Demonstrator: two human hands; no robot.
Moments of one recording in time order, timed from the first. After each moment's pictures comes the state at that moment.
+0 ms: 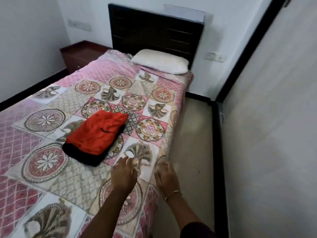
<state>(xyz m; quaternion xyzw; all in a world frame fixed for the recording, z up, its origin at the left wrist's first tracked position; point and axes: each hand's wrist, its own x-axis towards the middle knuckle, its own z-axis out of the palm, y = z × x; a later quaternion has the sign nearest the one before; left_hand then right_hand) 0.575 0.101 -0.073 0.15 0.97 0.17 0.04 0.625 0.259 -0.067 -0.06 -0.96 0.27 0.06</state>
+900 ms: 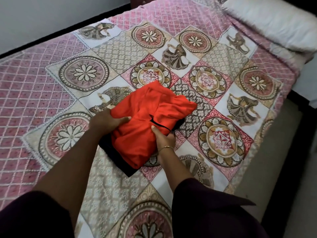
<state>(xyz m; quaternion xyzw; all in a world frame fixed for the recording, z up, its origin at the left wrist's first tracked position) 0.297 -0.106 -0.180 -0.26 0.92 0.25 0.13 0.310 0.084 -0.191 -0.34 -0.67 0.64 -0.15</state>
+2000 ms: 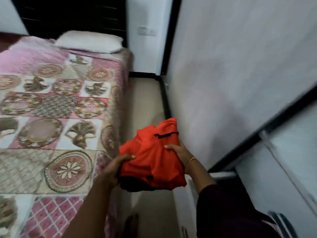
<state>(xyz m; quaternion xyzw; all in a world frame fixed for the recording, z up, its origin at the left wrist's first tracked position) 0.697 0.198 -0.021 -0.11 0.55 0.68 0.48 0.777 0.393 -0.003 -0.33 -0.58 0.74 0.01</state>
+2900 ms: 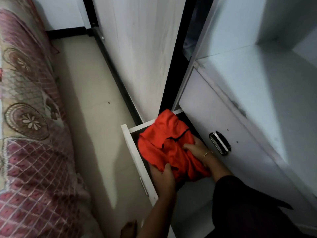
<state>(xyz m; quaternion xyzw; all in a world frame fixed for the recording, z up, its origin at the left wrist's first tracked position) 1.054 0.374 -0.111 -0.09 0.67 0.63 0.39 1.101 0.508 -0.107 -0.55 -0.64 0.54 0.04</state>
